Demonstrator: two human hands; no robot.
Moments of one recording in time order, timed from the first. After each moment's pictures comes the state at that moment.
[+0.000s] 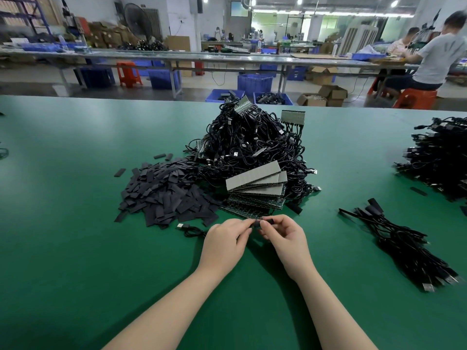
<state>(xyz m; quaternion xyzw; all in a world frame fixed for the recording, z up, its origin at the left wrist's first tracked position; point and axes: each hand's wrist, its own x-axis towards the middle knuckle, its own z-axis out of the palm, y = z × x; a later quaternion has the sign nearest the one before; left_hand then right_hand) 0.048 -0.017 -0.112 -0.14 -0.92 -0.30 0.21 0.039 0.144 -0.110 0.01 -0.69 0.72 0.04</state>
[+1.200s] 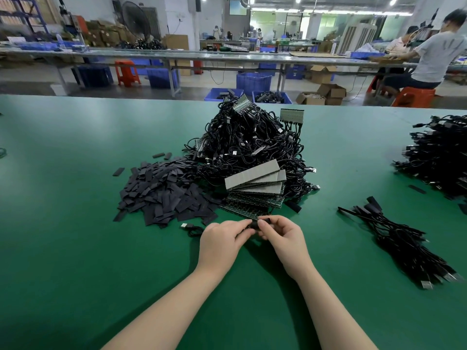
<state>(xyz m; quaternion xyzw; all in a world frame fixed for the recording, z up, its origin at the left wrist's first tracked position) 0.052 -0.015 -0.107 -0.12 -0.90 -0.31 0.27 0.040 0.145 -0.112 0.03 -0.69 0.72 0.02</state>
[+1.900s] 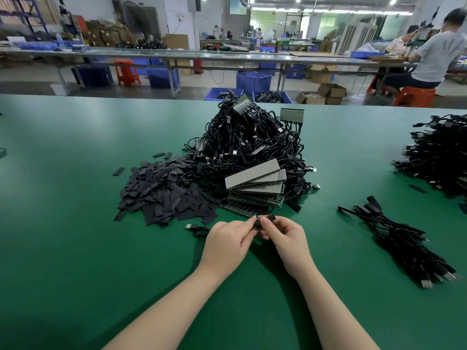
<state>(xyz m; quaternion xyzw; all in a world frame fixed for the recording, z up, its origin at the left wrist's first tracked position) 0.054 -0.012 -0.107 -0.20 -0.90 -0.26 0.28 0.040 0.145 -0.109 0.01 -0.68 0.73 0.02</state>
